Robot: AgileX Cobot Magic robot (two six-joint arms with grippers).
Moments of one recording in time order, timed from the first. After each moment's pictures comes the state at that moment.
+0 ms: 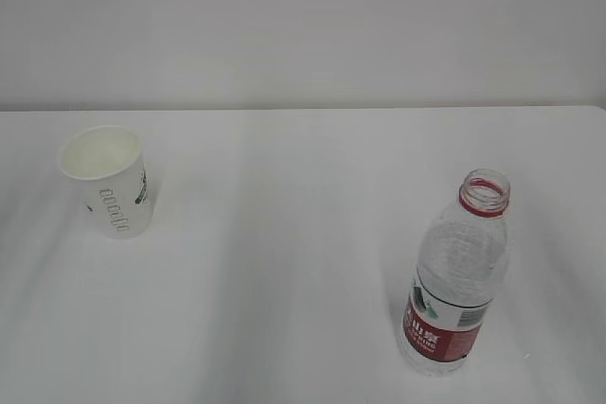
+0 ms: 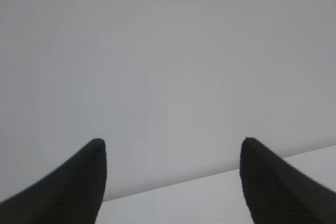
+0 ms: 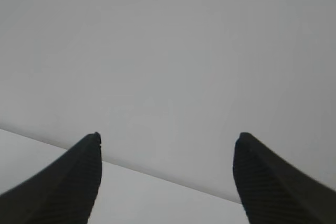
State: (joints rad) left arm -0.12 0.89 -0.57 0.12 -0.22 -0.04; right arm 0.14 0.78 -0.52 -0.12 -0.14 -0.11
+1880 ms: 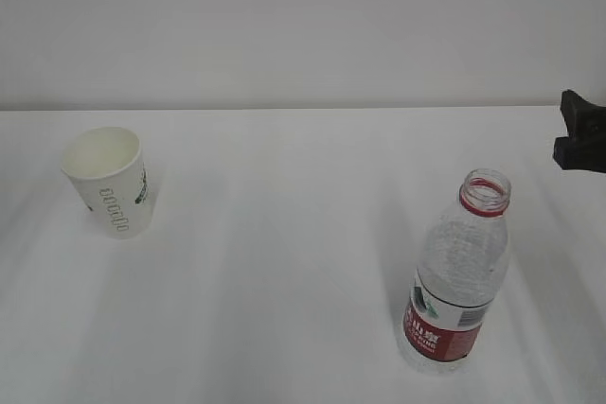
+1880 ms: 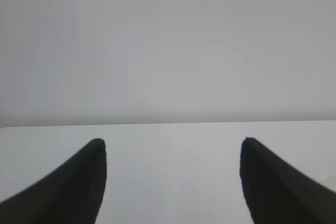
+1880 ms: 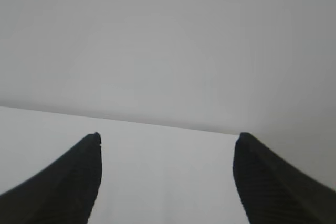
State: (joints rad) left arm 0.14 1.39 -0.47 0.08 -0.66 -0.04; right arm 0.14 1.48 -0.38 0.29 -0.90 -0.36
